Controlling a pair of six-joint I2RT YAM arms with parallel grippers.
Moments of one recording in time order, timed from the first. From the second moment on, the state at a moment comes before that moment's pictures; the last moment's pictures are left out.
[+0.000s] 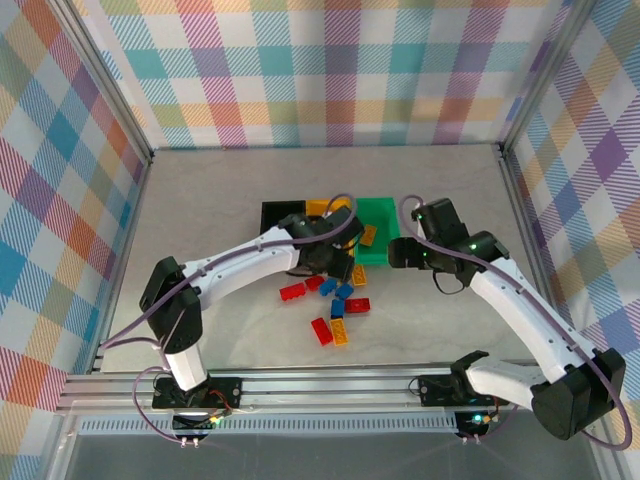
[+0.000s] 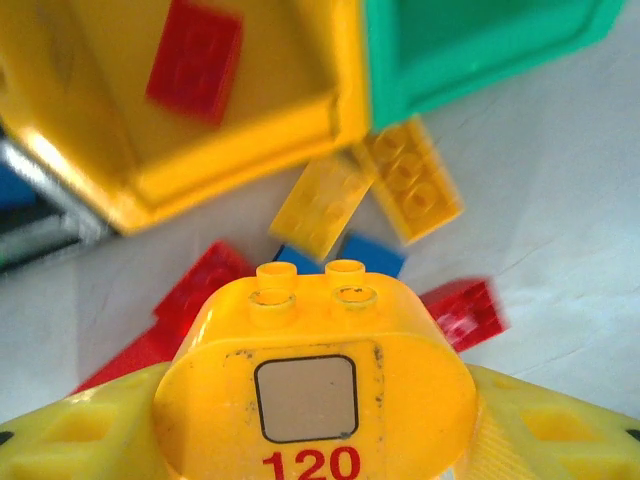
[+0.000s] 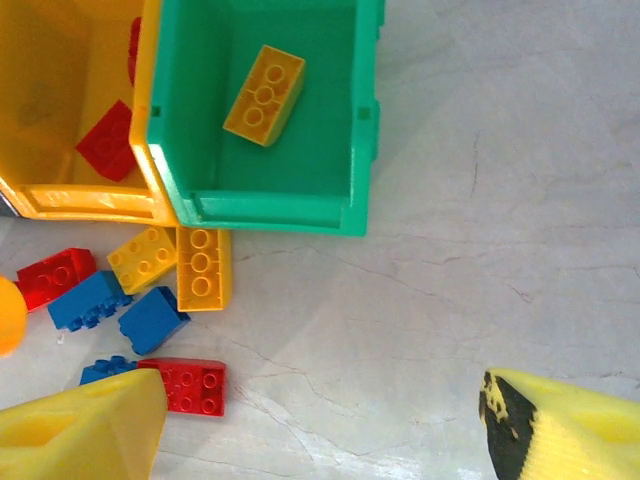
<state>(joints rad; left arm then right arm) -0.92 1.78 1.57 -0.98 -0.13 -0.55 0.46 1.11 1.04 -0.91 0.06 0.37</state>
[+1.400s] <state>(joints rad) -0.79 2.13 2.03 -0.83 -0.07 -0.44 0.41 1.03 0.92 -0.91 -0.07 0.39</state>
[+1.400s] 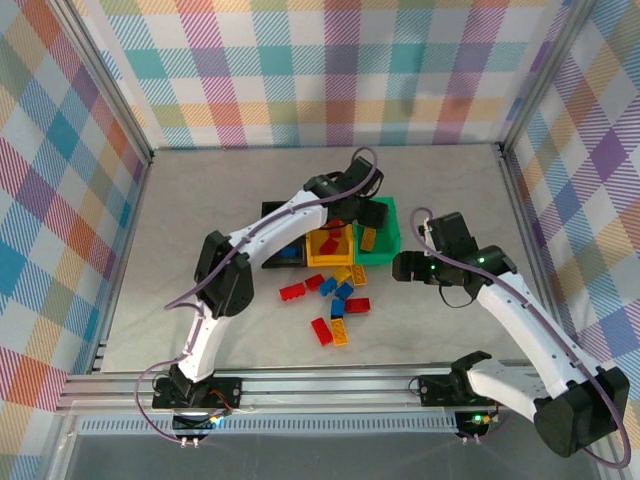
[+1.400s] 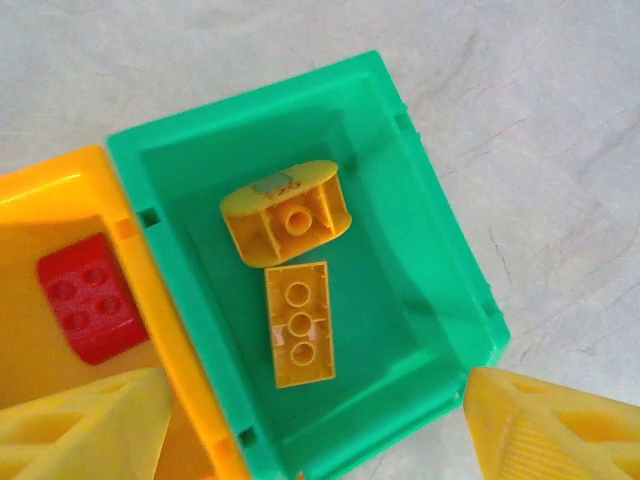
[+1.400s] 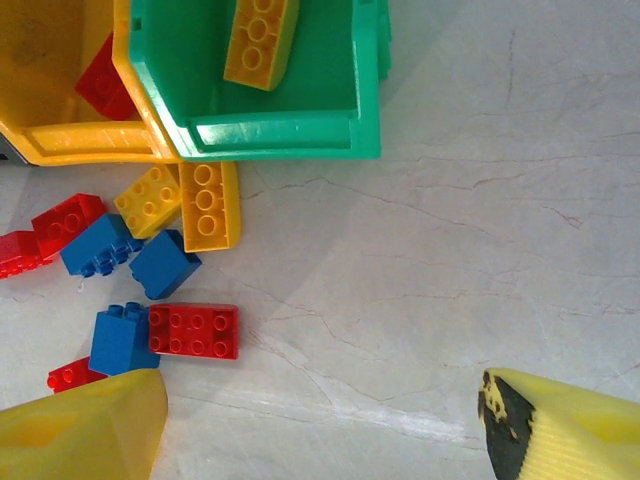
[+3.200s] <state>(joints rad) -0.76 1.30 1.09 -0.76 -0.29 -0.55 0.79 1.42 0.84 -0.64 -0.03 0.60</state>
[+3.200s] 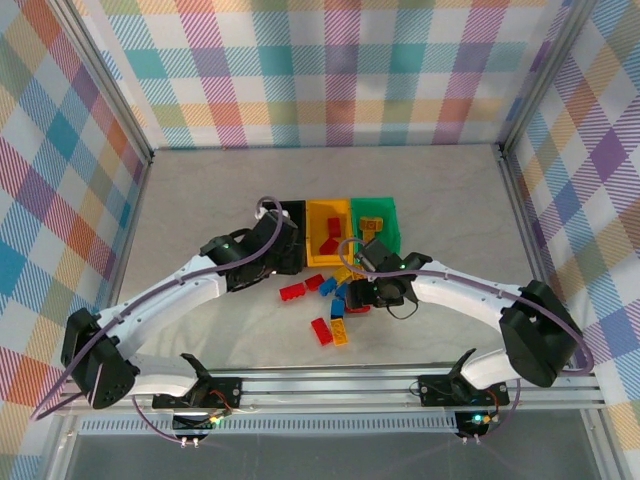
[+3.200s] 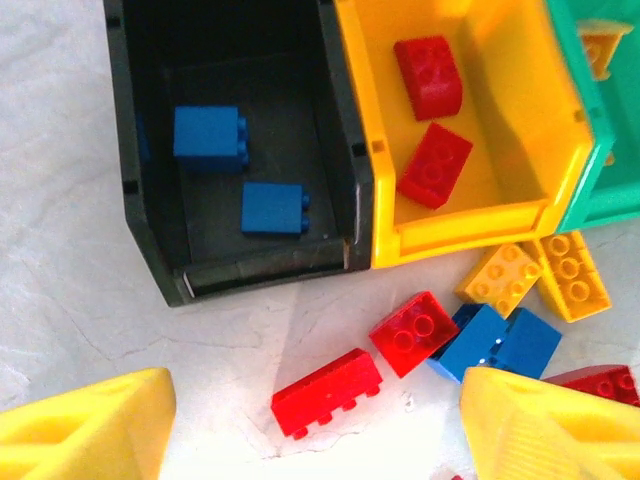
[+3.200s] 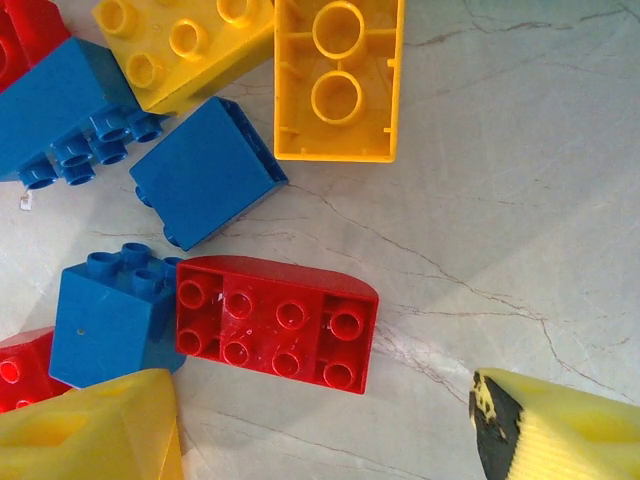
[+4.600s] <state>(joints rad) -0.76 1.64 0.93 -0.63 -0.10 -0.51 0.73 1.30 0.86 -0.70 -0.06 0.56</state>
